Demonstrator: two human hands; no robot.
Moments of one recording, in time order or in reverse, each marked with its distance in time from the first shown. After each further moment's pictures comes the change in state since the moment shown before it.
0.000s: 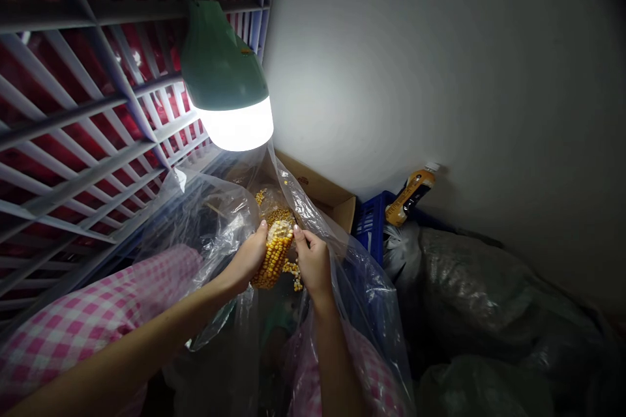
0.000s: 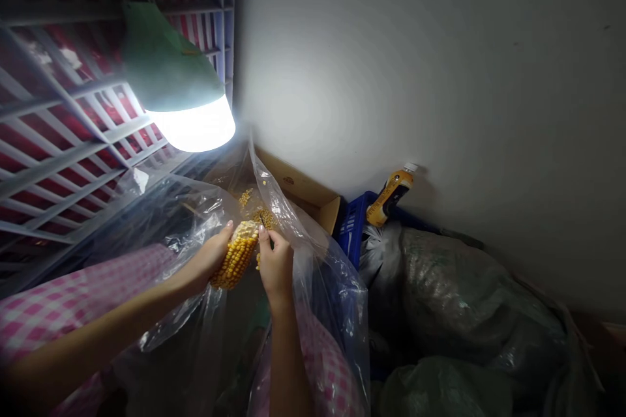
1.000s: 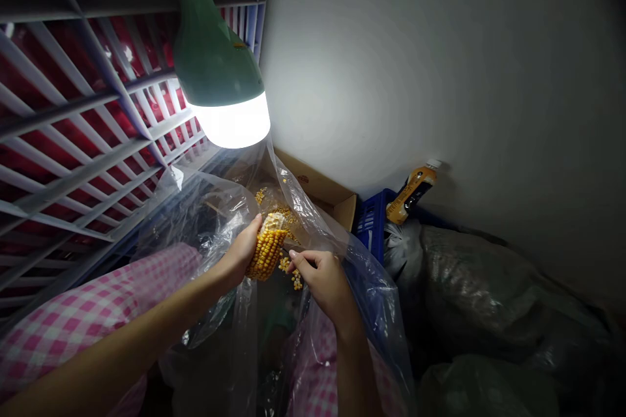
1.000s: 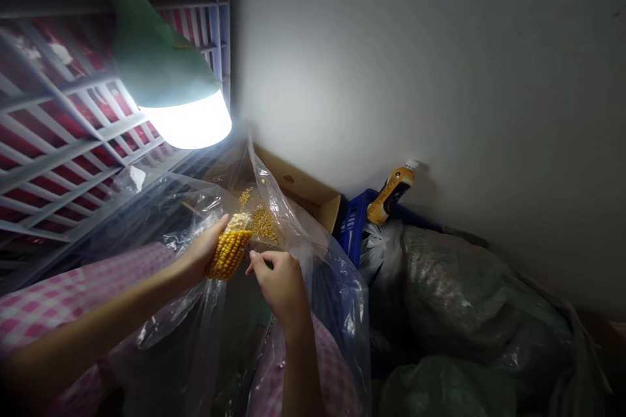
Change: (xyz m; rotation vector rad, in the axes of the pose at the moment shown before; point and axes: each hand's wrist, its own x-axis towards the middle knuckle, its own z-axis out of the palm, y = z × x) left_hand 0.001 0.010 0.000 -0.262 -0.059 -0.167; right_hand -0.026 -0.024 -0.037 -0.217 -0.251 0.030
